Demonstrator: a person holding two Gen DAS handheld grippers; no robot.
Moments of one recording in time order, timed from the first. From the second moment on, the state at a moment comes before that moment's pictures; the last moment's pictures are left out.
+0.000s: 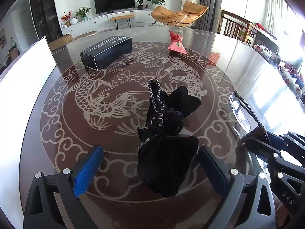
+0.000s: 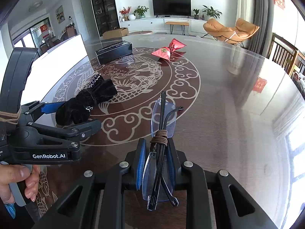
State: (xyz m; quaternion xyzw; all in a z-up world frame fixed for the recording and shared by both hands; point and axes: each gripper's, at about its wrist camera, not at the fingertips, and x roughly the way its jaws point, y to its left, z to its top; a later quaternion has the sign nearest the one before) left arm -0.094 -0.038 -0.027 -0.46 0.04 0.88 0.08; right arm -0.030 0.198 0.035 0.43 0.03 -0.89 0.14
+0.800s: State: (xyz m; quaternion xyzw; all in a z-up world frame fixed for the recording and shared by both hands) left arm -0.091 -0.039 -0.026 -0.46 0.04 0.88 0.08; right arm -0.031 0.198 0.033 0.43 0.03 -0.89 0.13
